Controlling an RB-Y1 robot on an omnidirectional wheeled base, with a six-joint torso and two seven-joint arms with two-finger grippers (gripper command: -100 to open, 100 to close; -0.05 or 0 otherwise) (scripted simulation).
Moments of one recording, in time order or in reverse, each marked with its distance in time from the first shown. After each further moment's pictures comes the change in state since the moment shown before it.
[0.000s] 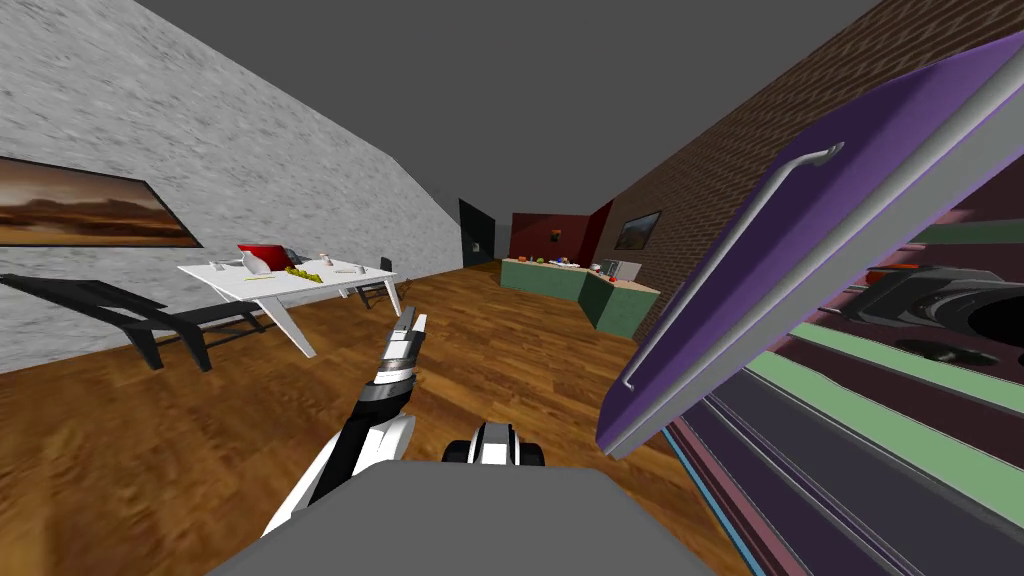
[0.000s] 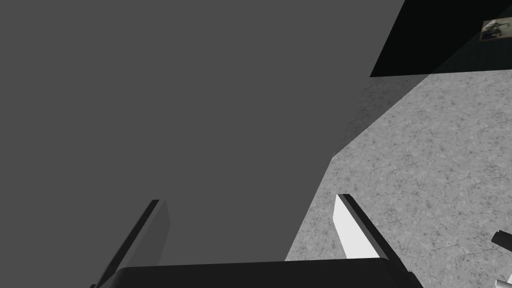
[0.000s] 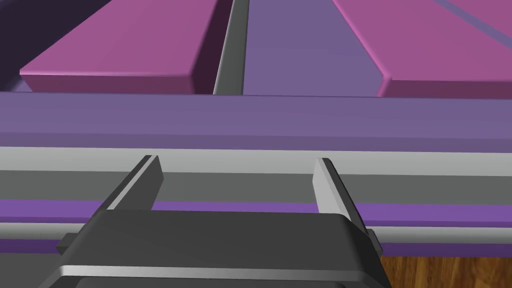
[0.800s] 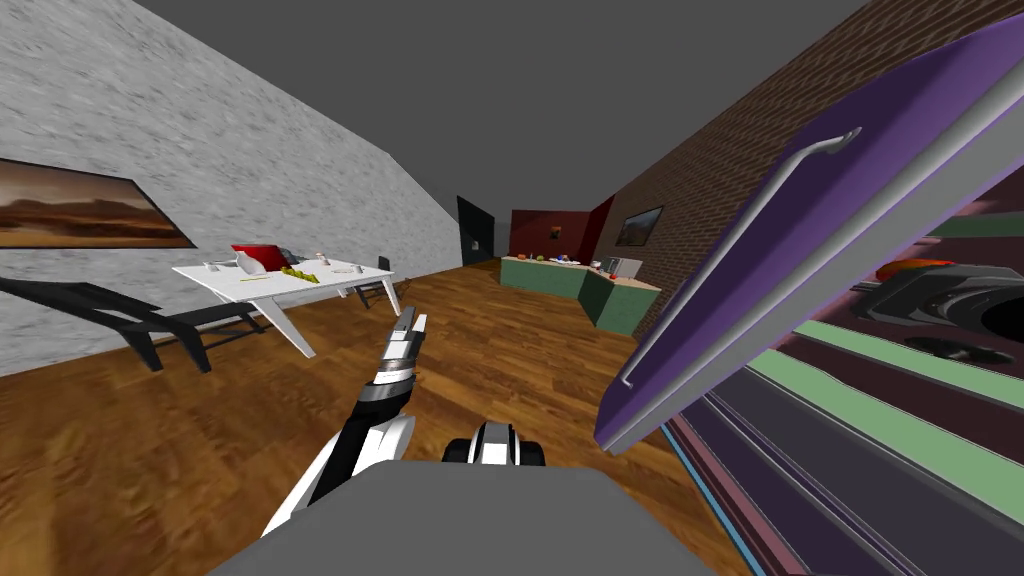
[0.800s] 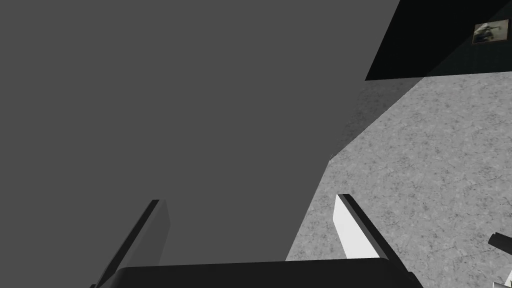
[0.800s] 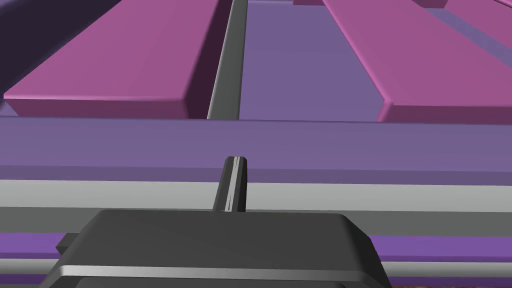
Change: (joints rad) left arm 0.001 0.000 0.000 0.000 0.000 0.000 0.000; right arm -0.006 -0.006 -0.007 0.022 -0.006 0.004 0.014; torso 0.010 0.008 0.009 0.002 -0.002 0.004
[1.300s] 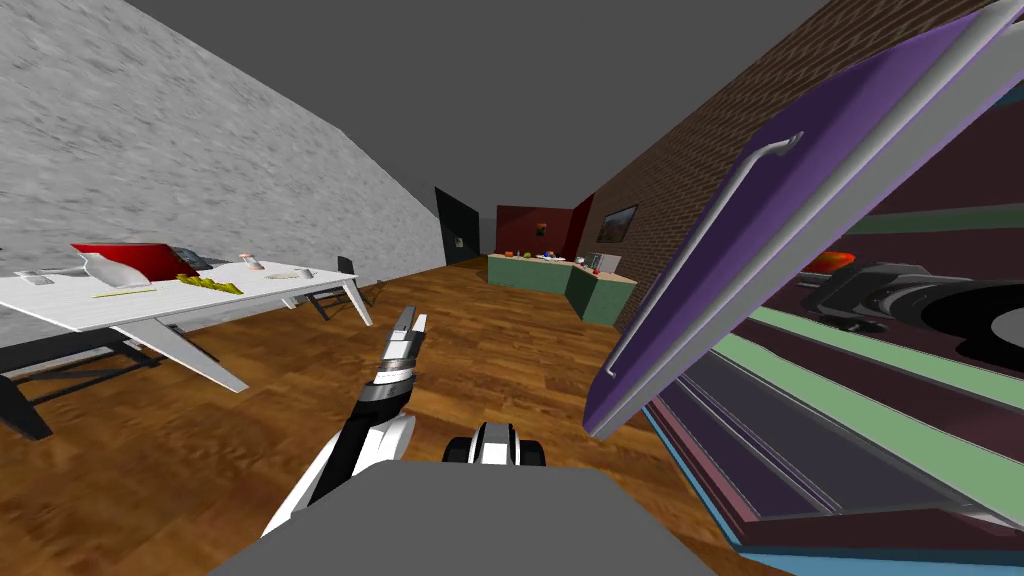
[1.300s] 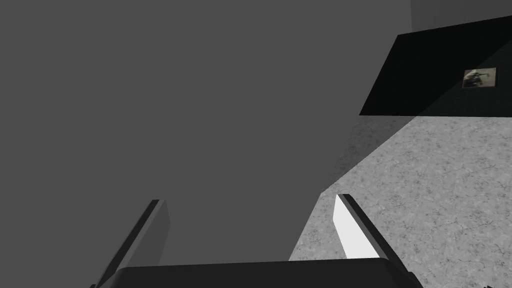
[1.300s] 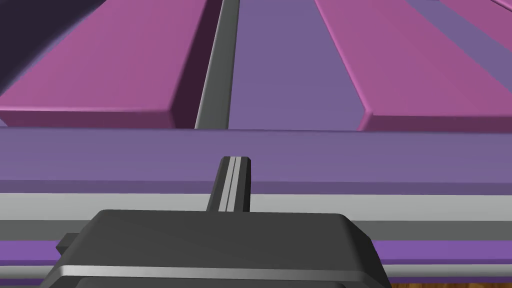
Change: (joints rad) left arm 0.000 0.000 0.000 0.000 0.000 0.000 0.000; right arm -0.011 0.040 -0.010 -0.146 -0.042 -0.005 0.030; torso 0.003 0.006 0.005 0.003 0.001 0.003
